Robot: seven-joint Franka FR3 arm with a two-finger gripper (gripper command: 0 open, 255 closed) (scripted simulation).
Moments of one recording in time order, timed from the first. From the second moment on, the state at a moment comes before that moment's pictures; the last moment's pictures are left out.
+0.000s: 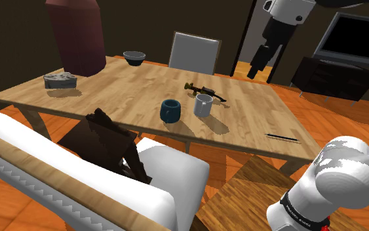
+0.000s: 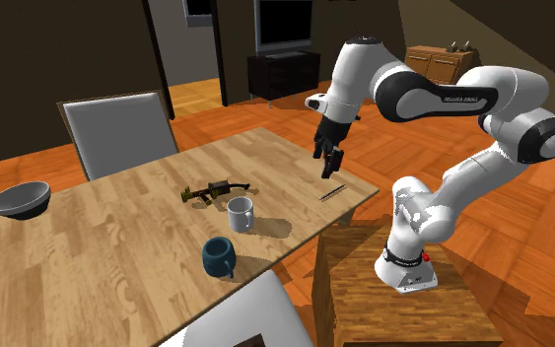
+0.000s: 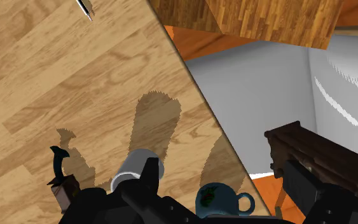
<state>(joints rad) 0.00 -0.83 0.02 -2.31 -0.07 1.65 -0.13</state>
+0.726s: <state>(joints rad) -0.02 -0.58 -0.09 -2.31 -0.09 1.87 -0.22</state>
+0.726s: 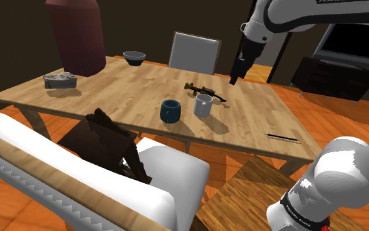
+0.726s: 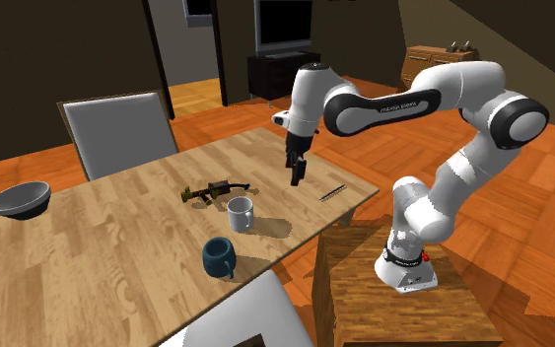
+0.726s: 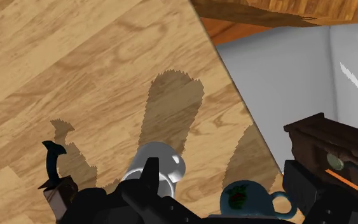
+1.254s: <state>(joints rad) -0.03 -0.29 -0.18 -2.22 -0.06 2.04 -0.32</state>
